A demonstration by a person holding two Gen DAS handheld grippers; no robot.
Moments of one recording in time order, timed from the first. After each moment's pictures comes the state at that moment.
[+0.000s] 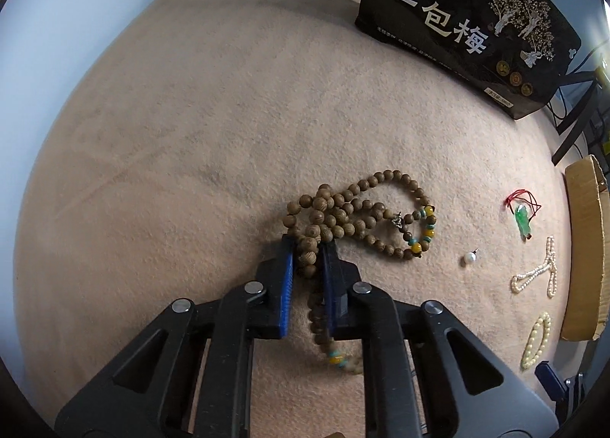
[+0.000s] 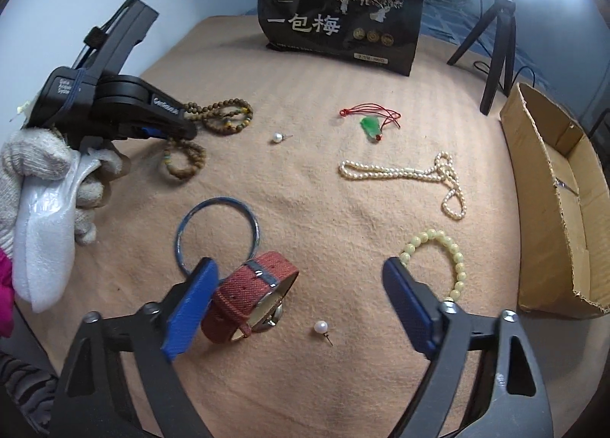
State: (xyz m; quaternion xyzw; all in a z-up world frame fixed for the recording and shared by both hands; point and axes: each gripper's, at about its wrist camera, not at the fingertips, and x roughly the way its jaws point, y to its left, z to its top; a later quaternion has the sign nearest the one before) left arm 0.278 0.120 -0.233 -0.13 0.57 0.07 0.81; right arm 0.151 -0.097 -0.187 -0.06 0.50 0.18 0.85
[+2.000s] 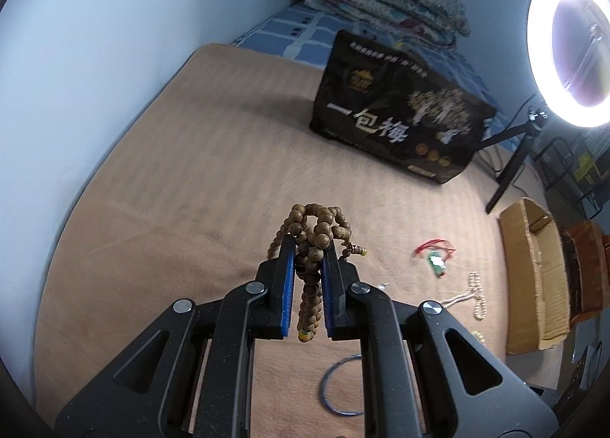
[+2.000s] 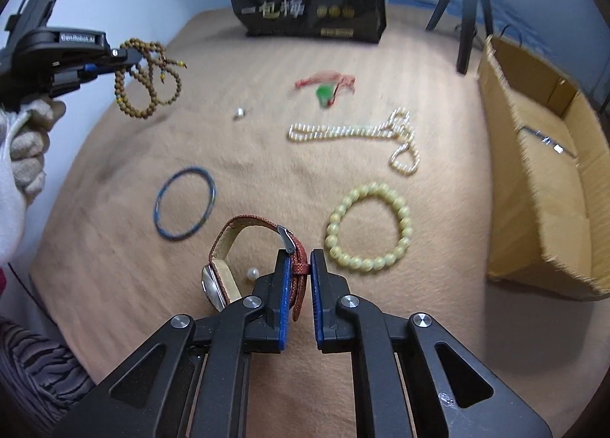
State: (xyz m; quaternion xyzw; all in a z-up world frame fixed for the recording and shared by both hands) left arm 0.231 0.103 -0.130 -0.15 0.45 0.04 0.88; right arm 0.148 -0.166 -0.186 -0.02 0.52 0.20 0.83
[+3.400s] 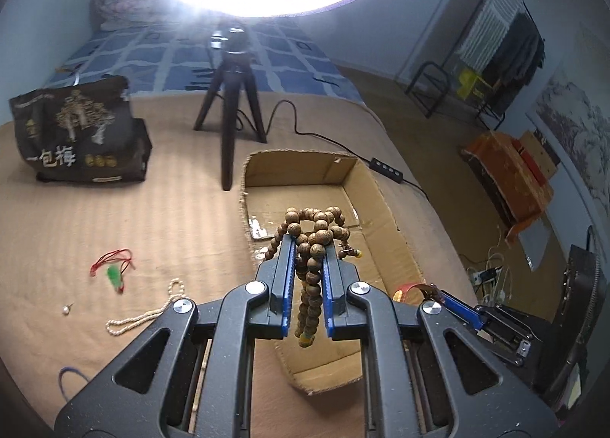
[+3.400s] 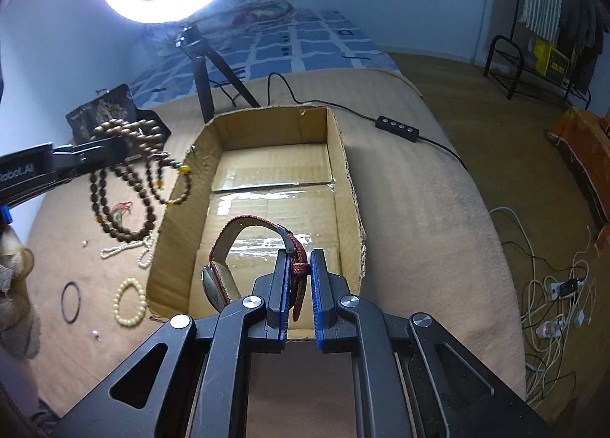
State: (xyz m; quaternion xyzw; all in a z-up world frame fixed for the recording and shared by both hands) left arm 0.257 -0.216 -0.093 -0.07 0.44 -0.21 0.87; right arm 0.178 -0.384 -0.123 0.05 0.46 0.00 0.89
